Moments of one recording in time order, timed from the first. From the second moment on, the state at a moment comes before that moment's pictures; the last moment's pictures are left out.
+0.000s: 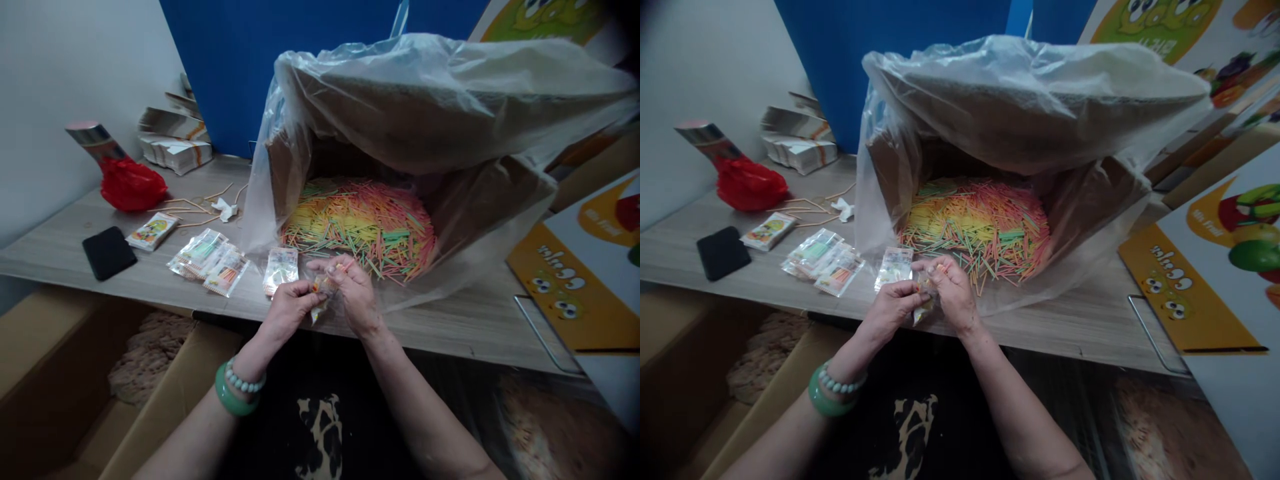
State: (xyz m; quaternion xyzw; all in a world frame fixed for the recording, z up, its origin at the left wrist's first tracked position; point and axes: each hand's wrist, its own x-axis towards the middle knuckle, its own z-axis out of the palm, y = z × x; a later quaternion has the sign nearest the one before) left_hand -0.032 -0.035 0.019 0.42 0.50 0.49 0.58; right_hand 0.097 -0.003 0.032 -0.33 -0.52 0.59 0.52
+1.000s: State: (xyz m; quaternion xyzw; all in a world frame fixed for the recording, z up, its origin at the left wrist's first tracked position) left_hand -0.024 -0.021 0.026 0.40 0.42 0.59 0.57; right_hand 0.118 0.002 0.003 -0.44 -0.56 0.50 0.49
